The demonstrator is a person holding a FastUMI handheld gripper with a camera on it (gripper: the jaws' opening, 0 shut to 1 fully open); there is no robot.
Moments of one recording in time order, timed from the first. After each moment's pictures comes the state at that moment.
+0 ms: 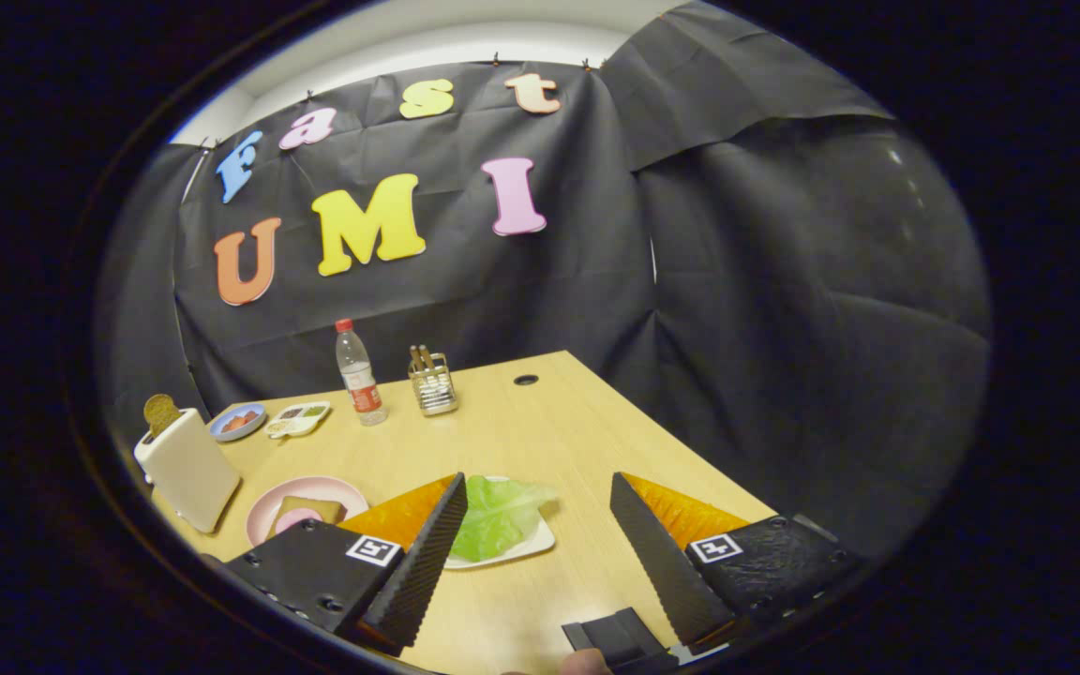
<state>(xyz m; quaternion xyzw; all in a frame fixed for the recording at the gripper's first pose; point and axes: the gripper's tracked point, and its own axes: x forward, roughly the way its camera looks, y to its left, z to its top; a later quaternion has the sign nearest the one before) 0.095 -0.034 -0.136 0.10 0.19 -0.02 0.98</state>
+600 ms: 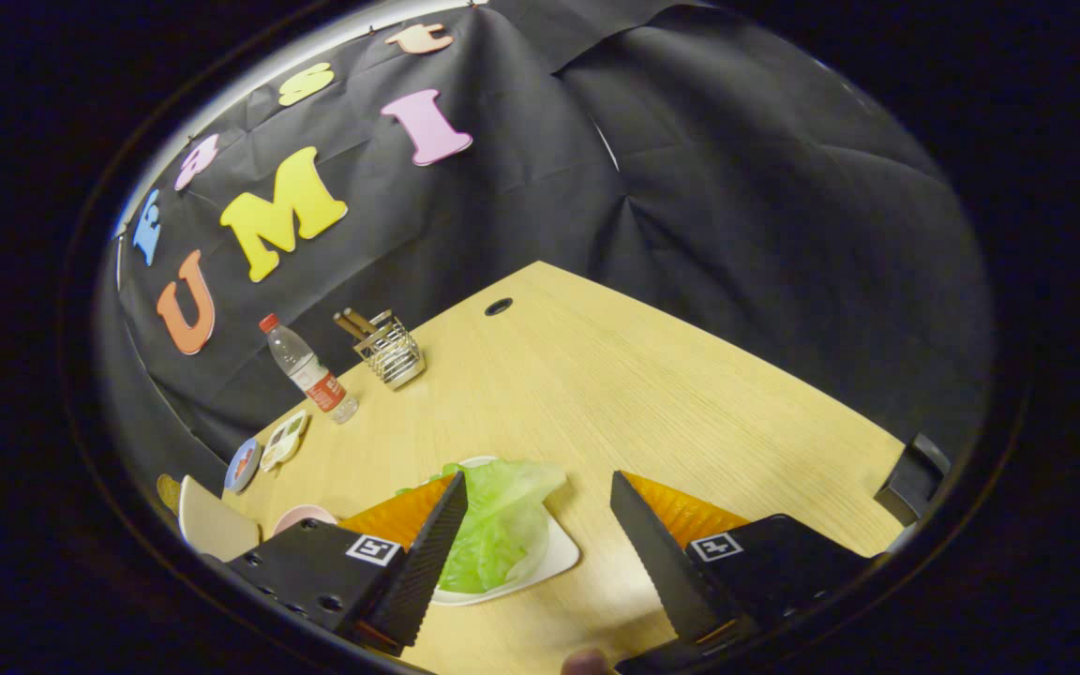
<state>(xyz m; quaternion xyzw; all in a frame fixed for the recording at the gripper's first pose) 0.163 -0.031 -0.214 0.25 0.31 -0.03 0.92</state>
